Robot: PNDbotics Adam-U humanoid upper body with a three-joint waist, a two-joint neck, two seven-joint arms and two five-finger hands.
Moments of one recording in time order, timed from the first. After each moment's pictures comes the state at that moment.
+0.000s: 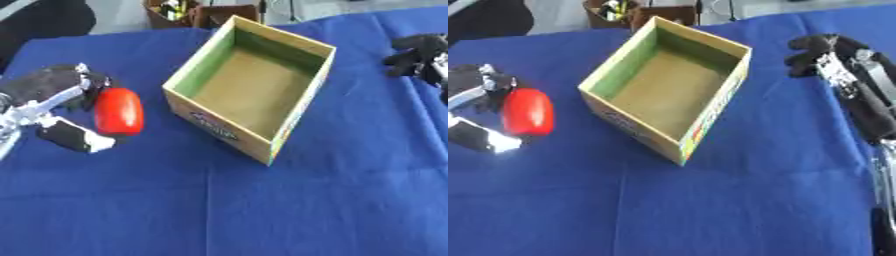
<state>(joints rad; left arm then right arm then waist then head) -0.50 0.79 -0.16 -1.78 -0.61 -0.02 -0.41 -0.45 -0.20 -0.10 -1.95 0.20 0.12 0.38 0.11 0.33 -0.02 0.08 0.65</state>
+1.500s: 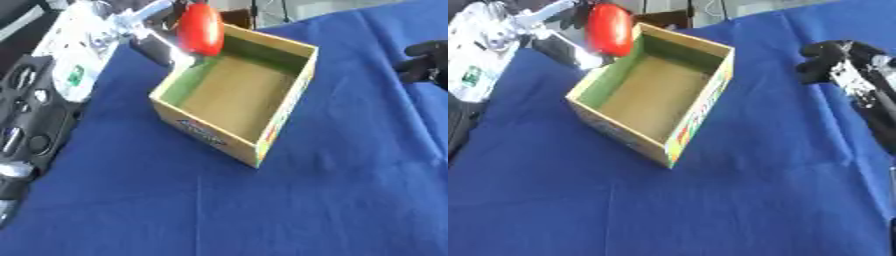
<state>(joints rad) -1.05 0.46 -0.22 -1.28 -0.84 -0.19 -0.41 -0.46 -0.22 -0.08 -1.95 0.19 0.12 0.40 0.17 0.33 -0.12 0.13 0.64</state>
